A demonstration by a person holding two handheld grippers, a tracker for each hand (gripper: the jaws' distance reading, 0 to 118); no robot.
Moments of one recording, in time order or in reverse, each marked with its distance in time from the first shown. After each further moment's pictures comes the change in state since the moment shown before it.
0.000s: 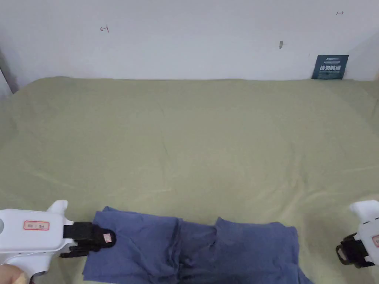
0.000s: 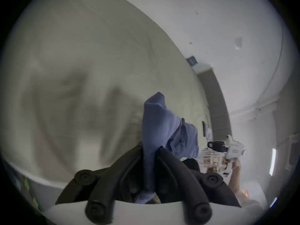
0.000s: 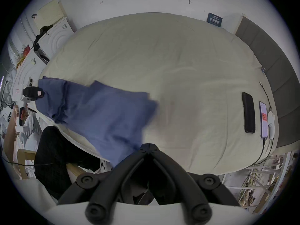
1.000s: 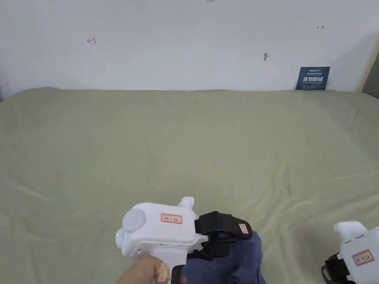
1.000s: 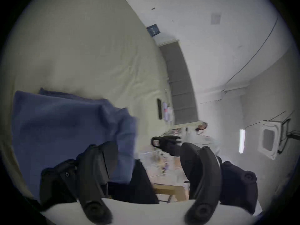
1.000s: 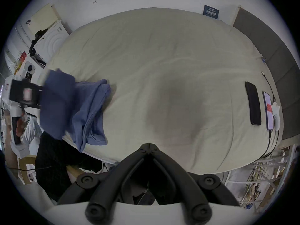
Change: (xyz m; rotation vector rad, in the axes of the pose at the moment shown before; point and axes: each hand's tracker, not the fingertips) left arm 0.185 -0.032 -0.196 -0.233 -0.478 -0.045; right arm 0.026 -0.017 -0.021 -0.029 0.022 -0.073
